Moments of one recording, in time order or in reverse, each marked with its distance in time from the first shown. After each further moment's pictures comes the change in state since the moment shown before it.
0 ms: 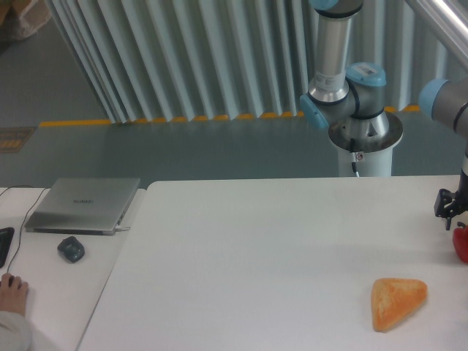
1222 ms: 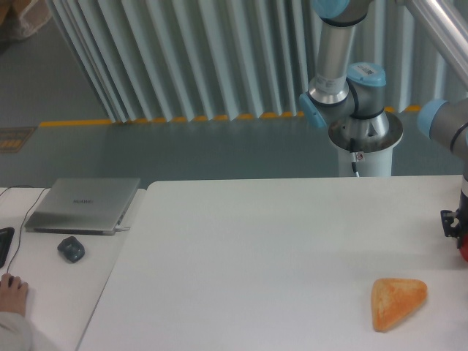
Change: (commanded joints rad) arm -0.032 -0.031 0.064 -0.001 0.026 0.003
